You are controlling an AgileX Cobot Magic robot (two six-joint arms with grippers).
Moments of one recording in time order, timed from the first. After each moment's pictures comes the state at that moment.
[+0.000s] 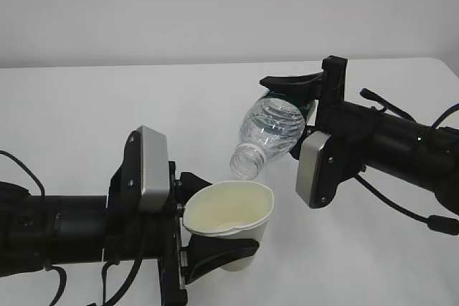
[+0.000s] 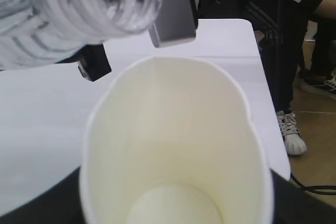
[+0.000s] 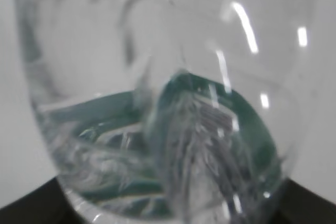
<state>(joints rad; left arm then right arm) -0.59 1.87 -0.55 0.85 -1.10 -0.20 0.27 1.85 -0.66 -0.63 -1.11 -1.19</state>
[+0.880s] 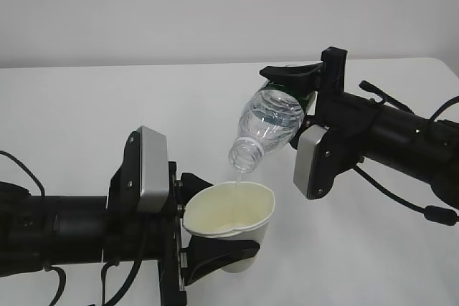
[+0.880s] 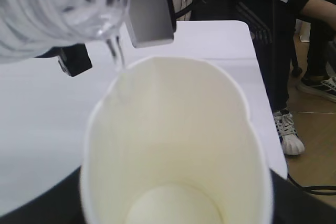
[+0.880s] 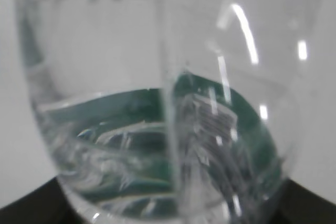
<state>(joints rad) -0.59 1.87 -0.55 0.86 -1.11 -0.20 0.27 1.85 -0.69 -0.61 -1.11 -1.25</state>
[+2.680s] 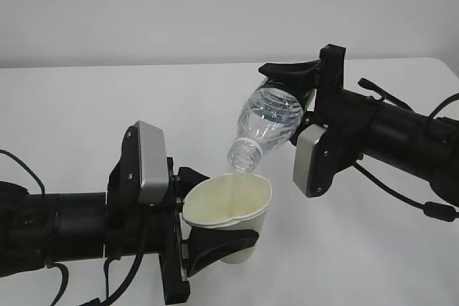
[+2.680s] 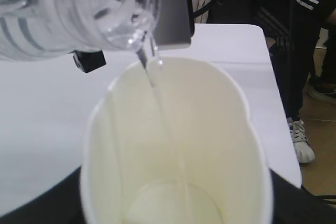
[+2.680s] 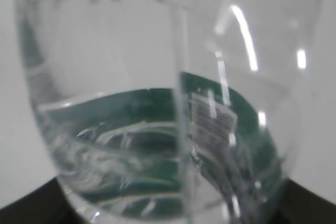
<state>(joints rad) -0.59 1.87 -0.55 0.82 -1.11 -0.20 0.27 1.85 -0.70 -0.61 -1.11 -1.28</state>
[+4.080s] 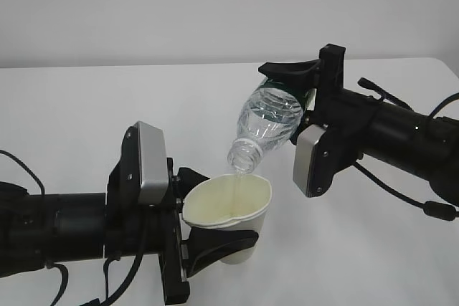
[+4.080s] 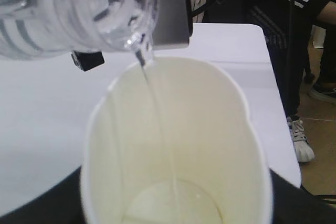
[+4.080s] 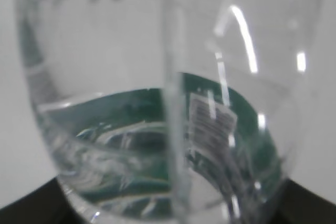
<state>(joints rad) -0.59 1.87 -0.55 0.82 -1.11 -0.20 0.27 1.85 -0.70 -0.61 -1.11 -1.29</state>
